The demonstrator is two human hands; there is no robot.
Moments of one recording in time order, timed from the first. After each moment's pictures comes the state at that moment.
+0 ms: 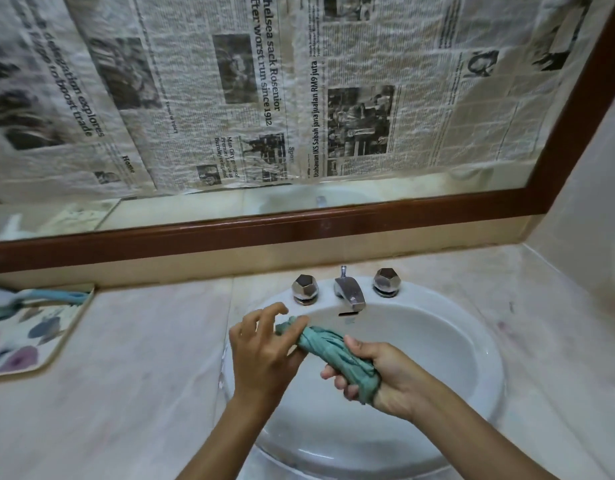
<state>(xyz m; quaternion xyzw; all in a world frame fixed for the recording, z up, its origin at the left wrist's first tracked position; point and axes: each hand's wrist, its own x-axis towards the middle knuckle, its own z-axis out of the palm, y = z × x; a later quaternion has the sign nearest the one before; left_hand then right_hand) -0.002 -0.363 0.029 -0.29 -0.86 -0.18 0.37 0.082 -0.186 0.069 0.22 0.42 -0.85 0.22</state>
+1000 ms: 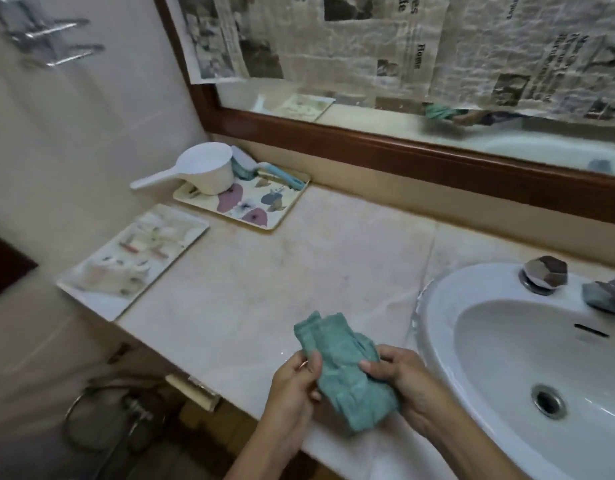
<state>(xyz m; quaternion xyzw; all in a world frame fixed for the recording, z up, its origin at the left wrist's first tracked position) 0.099 -0.597 -0.019 0.32 -0.46 -0.83 -0.06 0.047 -0.437 -0.019 0.11 0.54 -0.76 0.34</state>
